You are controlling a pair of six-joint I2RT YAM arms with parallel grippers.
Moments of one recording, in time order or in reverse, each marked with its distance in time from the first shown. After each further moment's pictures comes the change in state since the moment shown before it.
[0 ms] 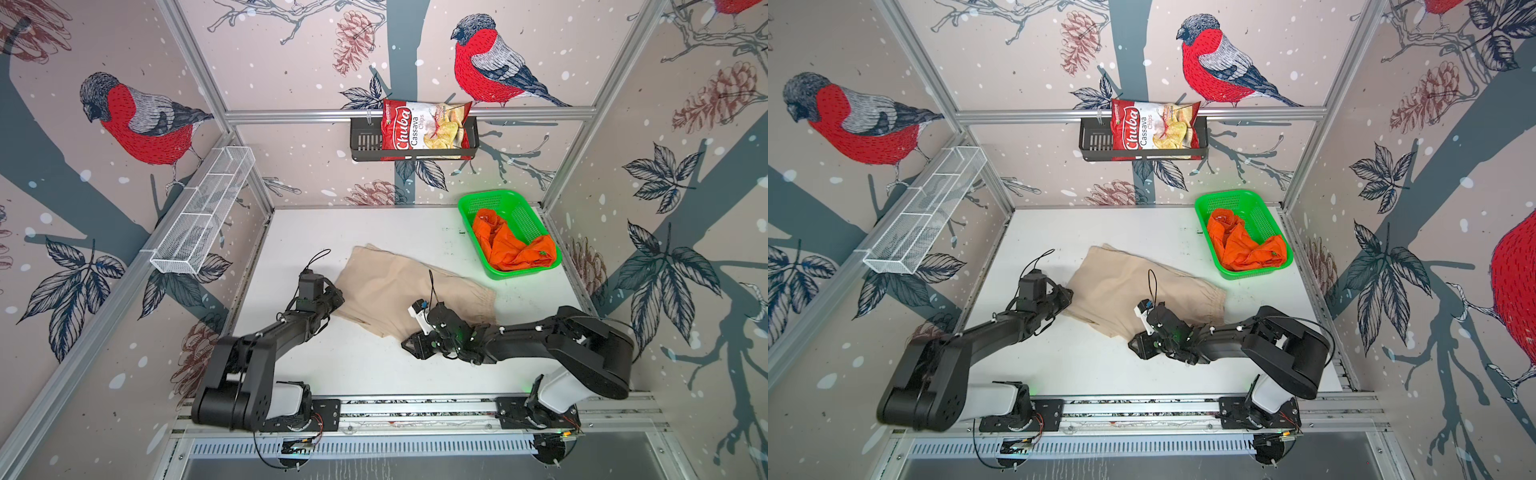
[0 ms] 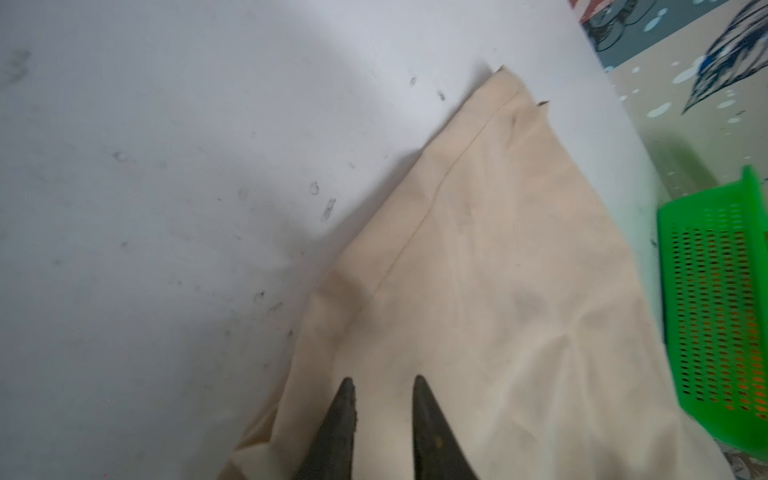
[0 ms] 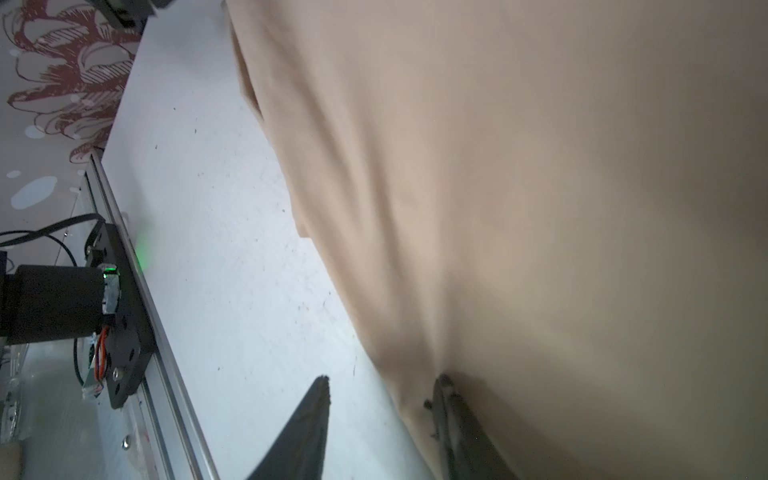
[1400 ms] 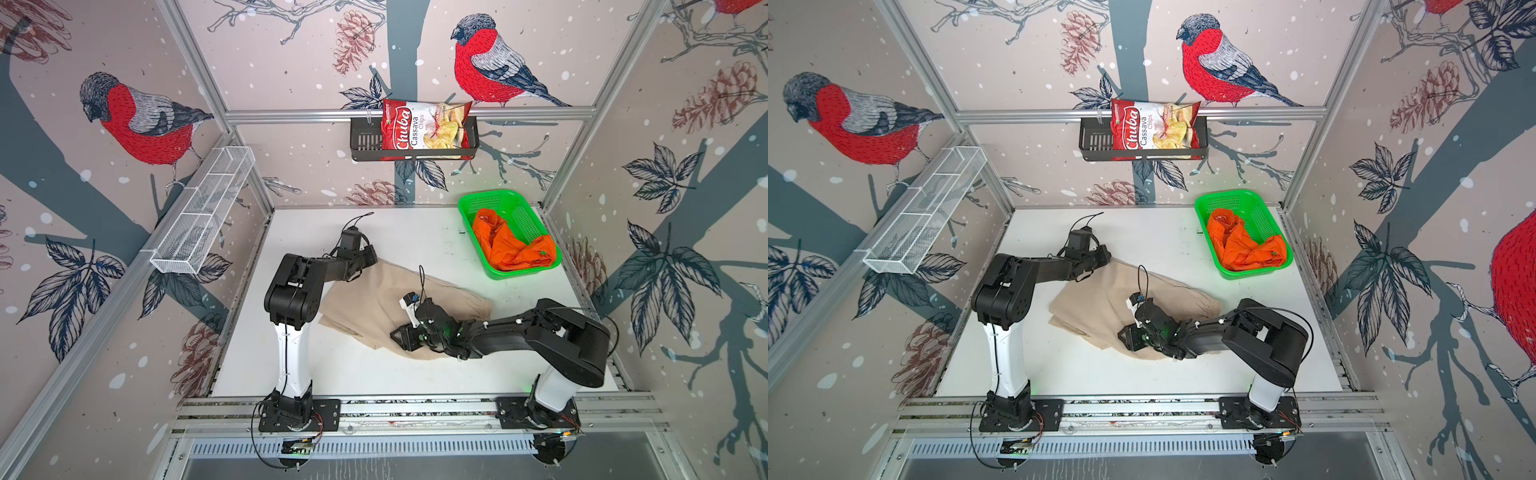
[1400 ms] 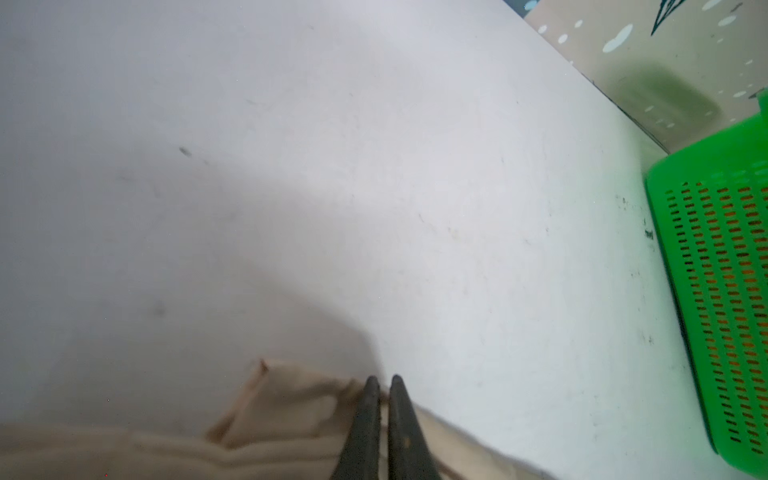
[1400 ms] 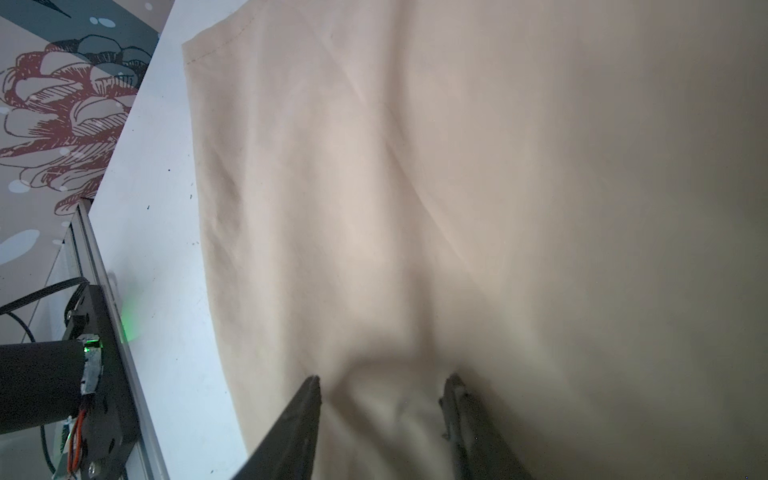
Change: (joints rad) left arm -0.124 0.822 0.751 0.078 0.069 0.174; right arm 0.023 0.164 0.116 0.125 0.090 0.048
